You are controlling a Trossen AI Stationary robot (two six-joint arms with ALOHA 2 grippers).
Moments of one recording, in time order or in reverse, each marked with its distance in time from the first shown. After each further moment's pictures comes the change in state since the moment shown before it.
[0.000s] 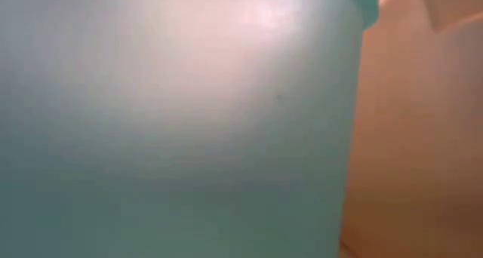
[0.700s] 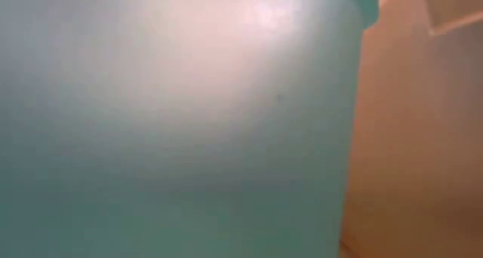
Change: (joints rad) left arm 0.001 0.000 0.000 -0.020 -0.045 0.007; right arm -0.179 -0.339 -0.513 0.710 0.168 -0.221
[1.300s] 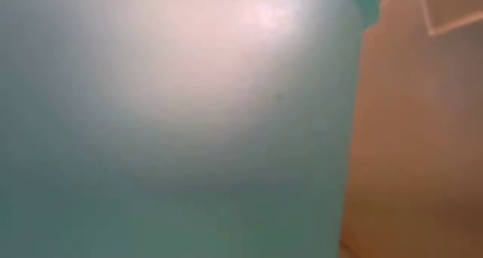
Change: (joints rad) left arm 0.184 -0.004 0.001 -0.825 -0.169 -0.815; right arm -0.107 0.217 -0.014 0.328 -0.227 -0.102
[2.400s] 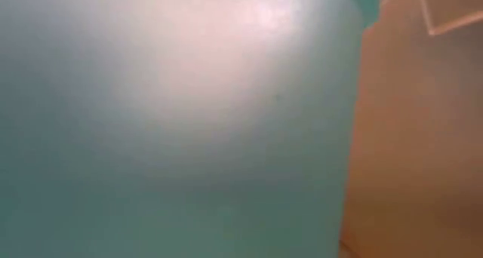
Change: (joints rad) left arm 0.608 0.002 -0.245 0.265 0.350 0.145; right arm 0.010 0.159 0.000 0.285 -0.025 -0.057
